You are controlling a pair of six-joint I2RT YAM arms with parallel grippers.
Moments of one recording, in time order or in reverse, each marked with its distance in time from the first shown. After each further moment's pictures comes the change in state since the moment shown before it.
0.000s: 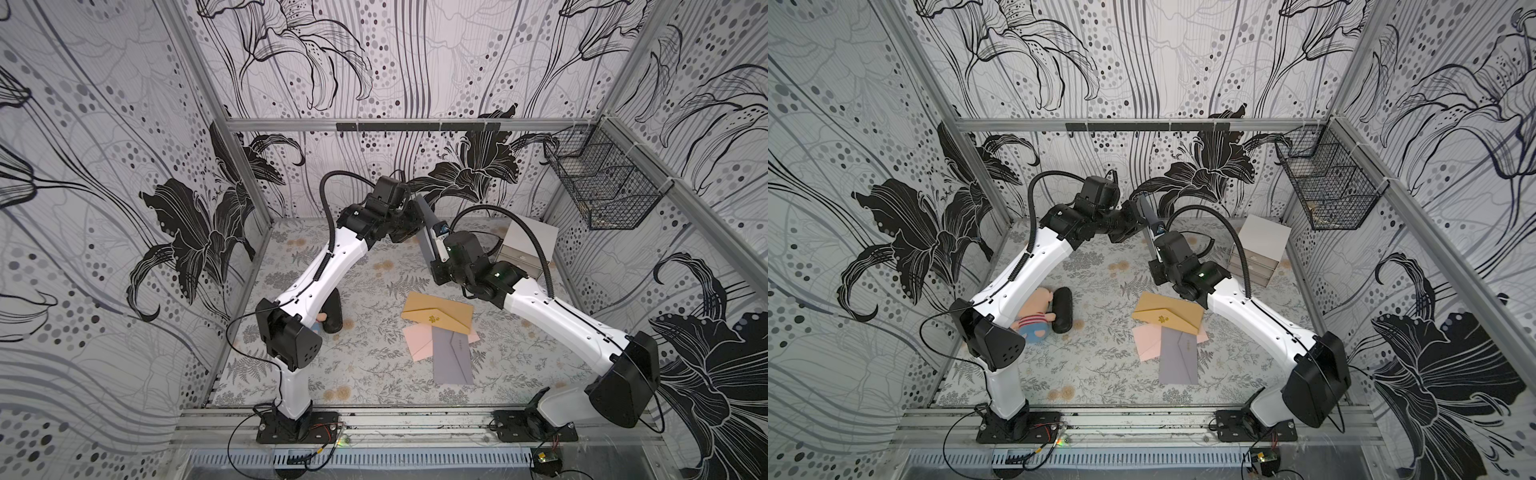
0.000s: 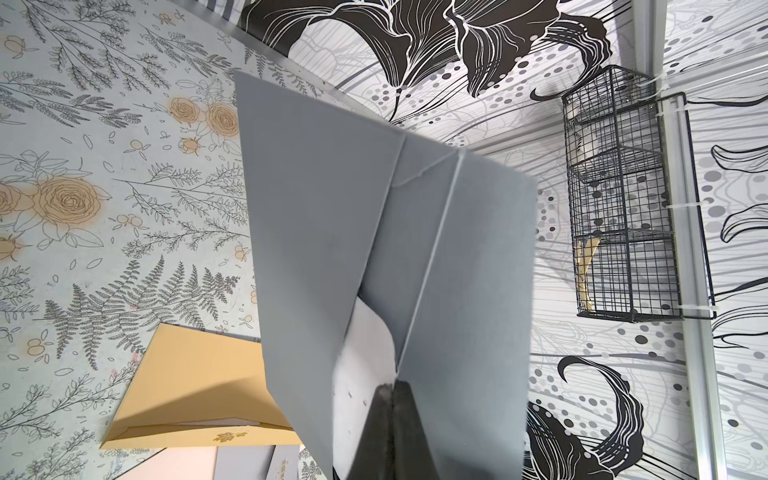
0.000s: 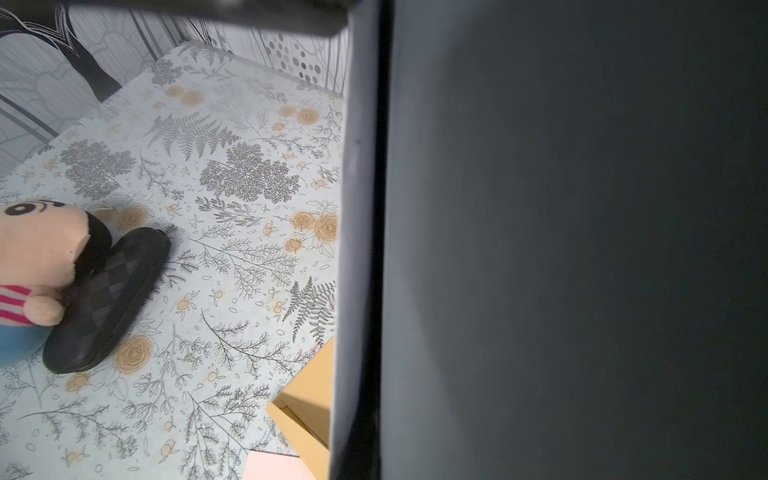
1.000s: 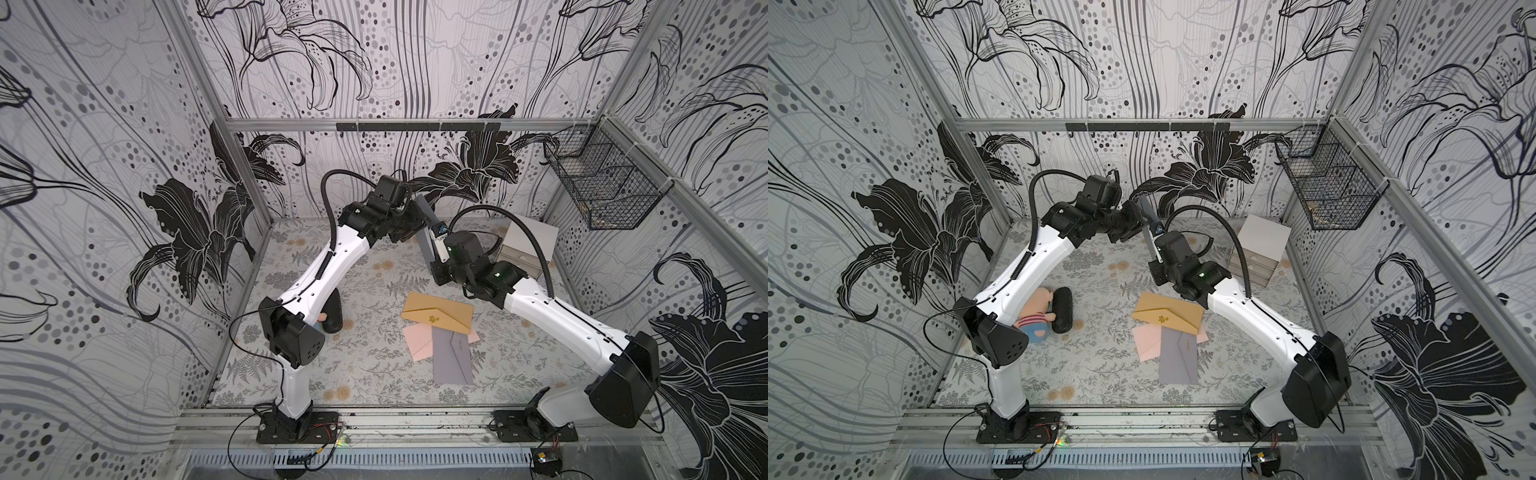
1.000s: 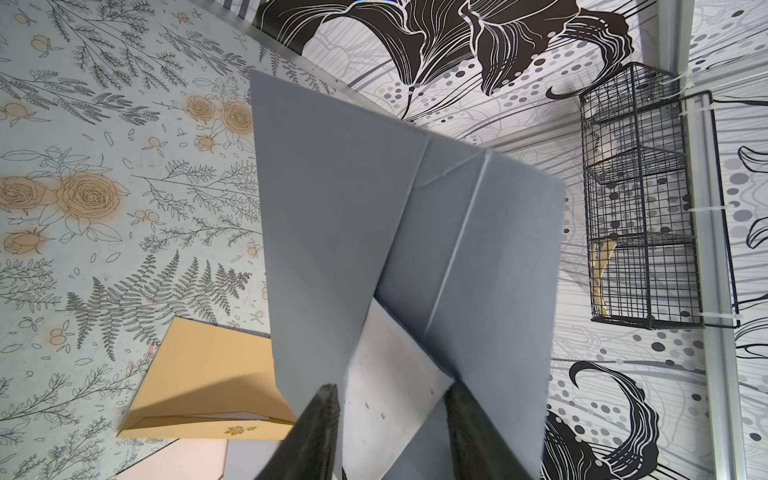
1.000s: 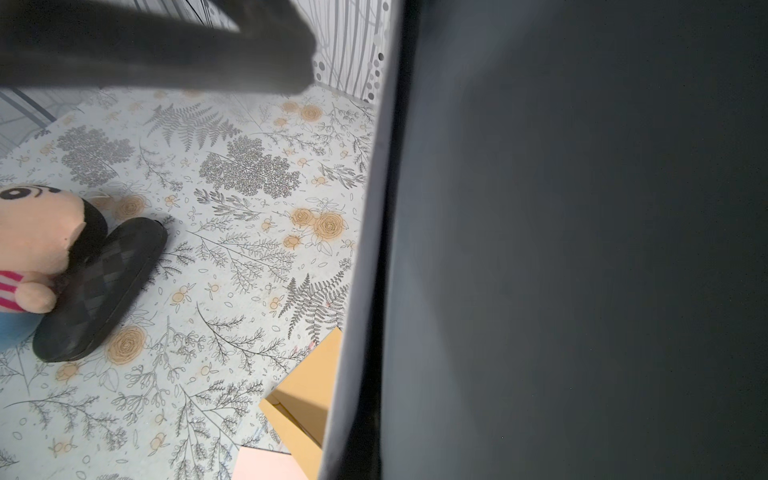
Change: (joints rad) left arm -0.001 0.053 0.077 -0.059 -0.017 0.025; right arm 0.002 -0.002 -0.006 0.004 0.004 -0.045
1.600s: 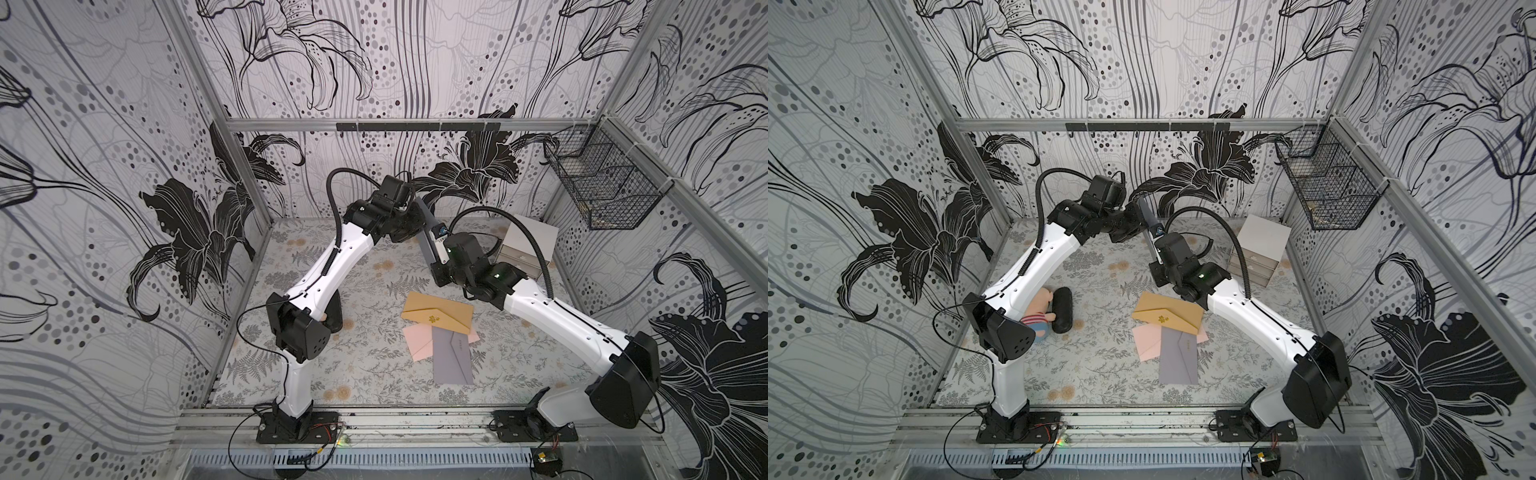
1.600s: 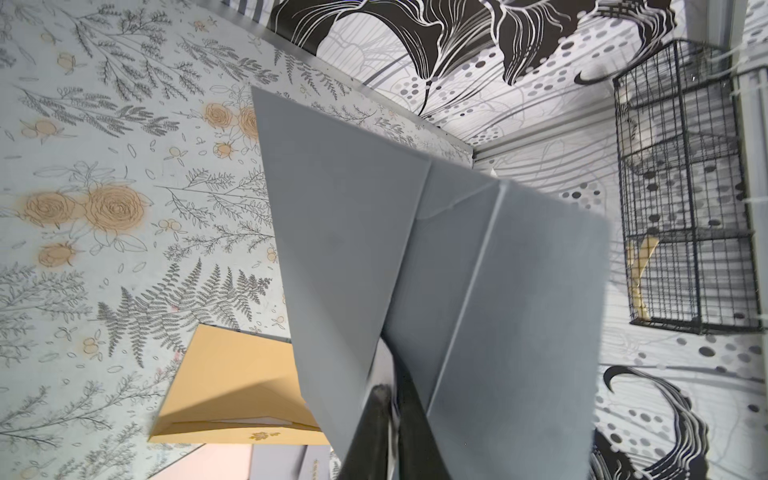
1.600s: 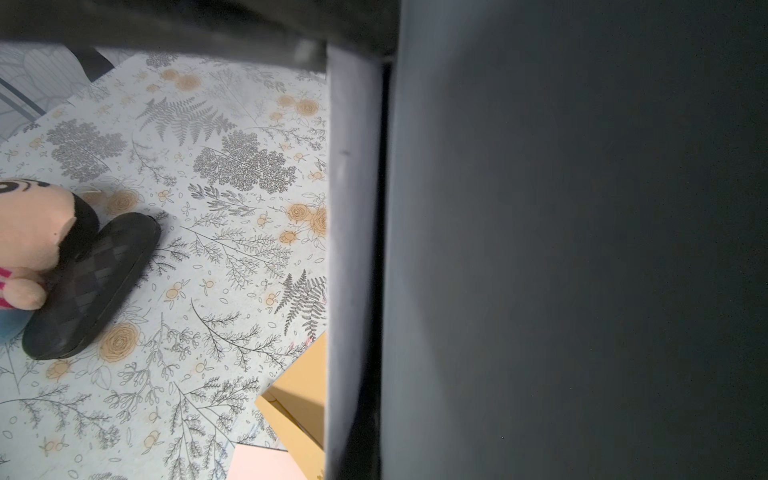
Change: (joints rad) left arm 0.000 0.038 0.039 -0.054 -0.028 0.051; right arm 0.001 -0.002 -0.010 0.000 0.008 0.000
